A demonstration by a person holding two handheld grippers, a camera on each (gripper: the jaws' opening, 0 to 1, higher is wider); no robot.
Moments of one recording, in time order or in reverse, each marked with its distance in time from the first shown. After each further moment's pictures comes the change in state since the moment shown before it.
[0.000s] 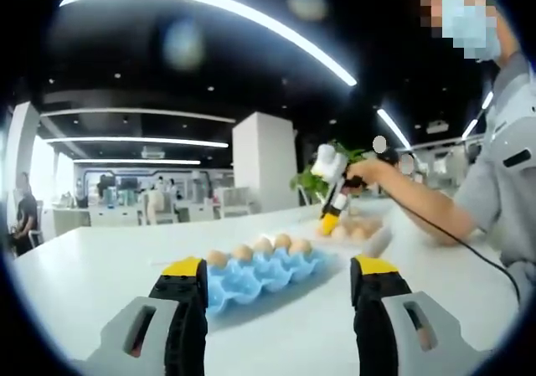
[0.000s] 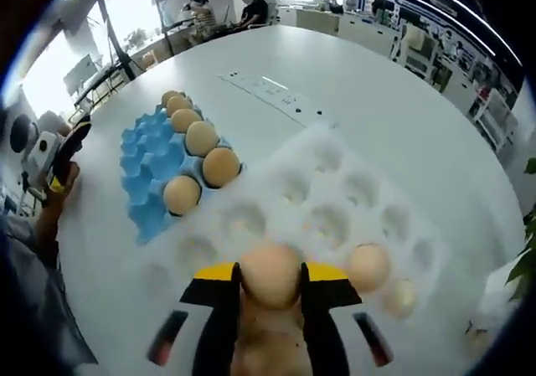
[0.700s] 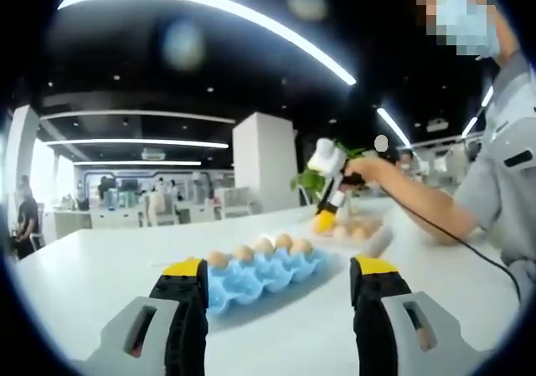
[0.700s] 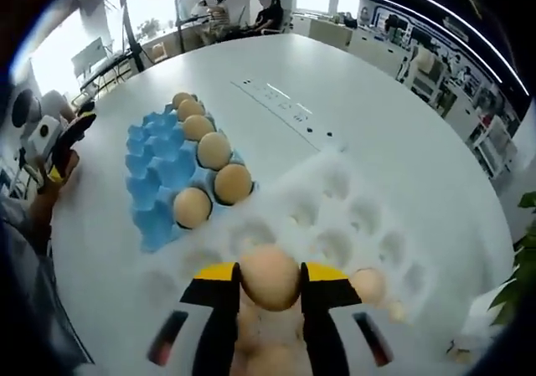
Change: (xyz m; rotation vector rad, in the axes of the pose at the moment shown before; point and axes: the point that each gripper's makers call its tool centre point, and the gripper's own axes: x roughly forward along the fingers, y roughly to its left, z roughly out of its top) left arm -0.001 -0.001 0.002 0.011 0.000 0.003; right arm -0.004 0.008 0.021 -0.094 -0.035 -0.028
